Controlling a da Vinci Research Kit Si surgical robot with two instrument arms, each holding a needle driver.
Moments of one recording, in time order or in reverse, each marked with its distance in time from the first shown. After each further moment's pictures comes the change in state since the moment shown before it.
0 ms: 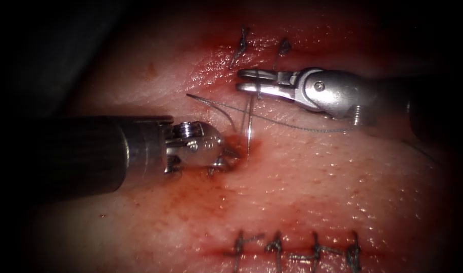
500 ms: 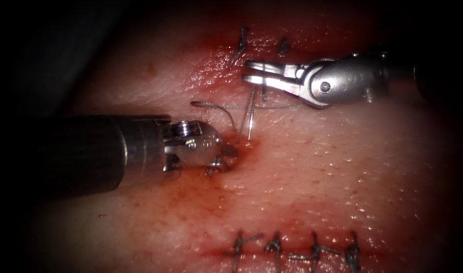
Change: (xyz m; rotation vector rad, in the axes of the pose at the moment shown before) right arm 0.000 0.000 0.000 -0.019 0.039 -0.114; left arm 0.000 0.000 0.000 -0.004 0.002 -0.024
